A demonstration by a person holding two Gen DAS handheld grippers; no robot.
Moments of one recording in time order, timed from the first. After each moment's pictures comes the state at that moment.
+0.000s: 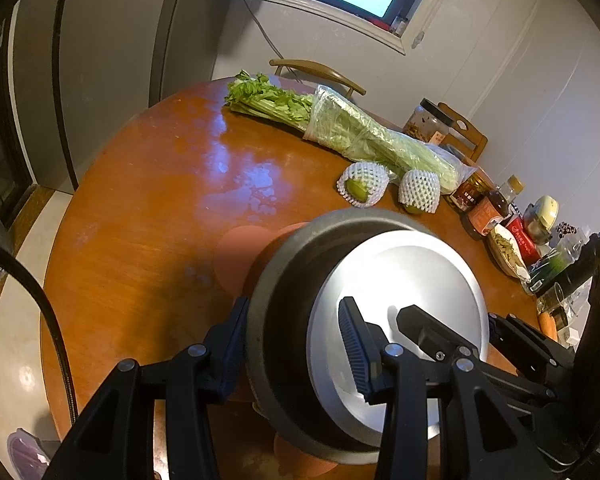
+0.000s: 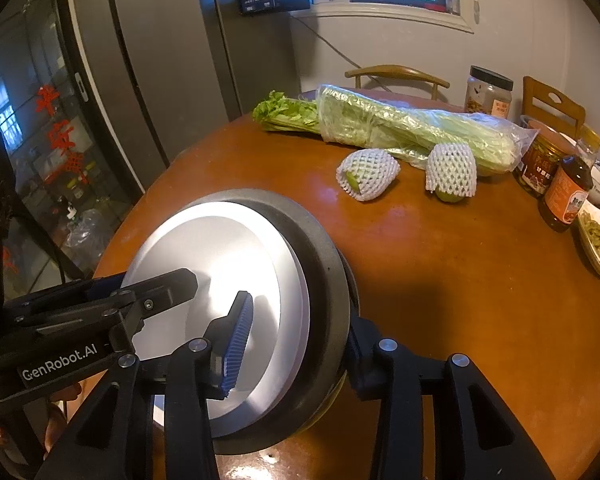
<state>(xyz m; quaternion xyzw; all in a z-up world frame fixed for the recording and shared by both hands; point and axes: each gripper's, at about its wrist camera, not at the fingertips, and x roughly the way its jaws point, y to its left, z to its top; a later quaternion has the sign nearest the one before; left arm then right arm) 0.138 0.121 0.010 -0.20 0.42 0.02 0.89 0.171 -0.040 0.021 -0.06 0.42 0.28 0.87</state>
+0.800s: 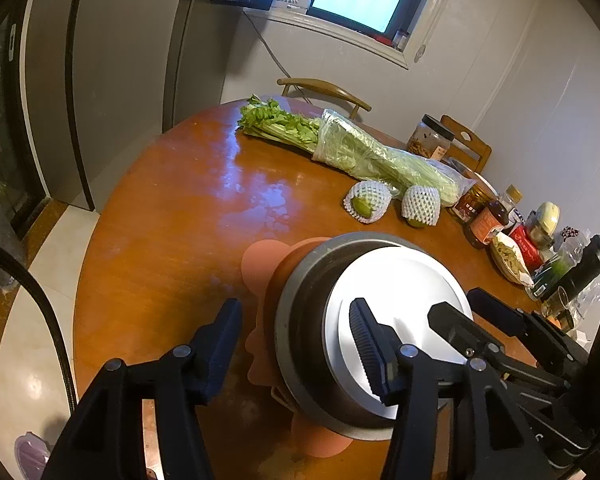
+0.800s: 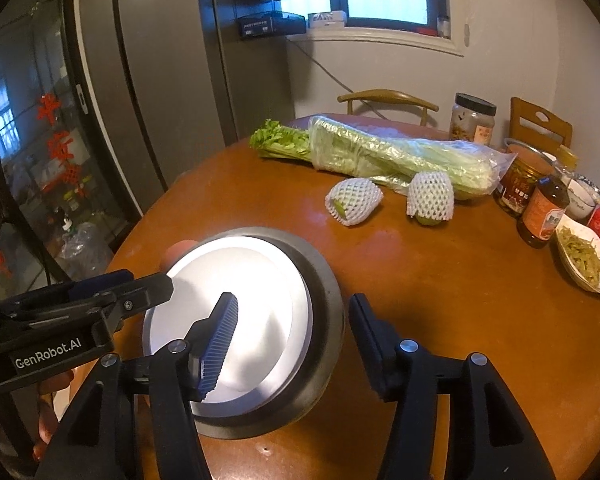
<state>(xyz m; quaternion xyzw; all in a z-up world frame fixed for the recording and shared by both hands) 0.115 0.126 0.030 -0.18 0.39 0.04 0.90 0.152 -0.052 0.045 -0.06 0.38 0.26 0.89</state>
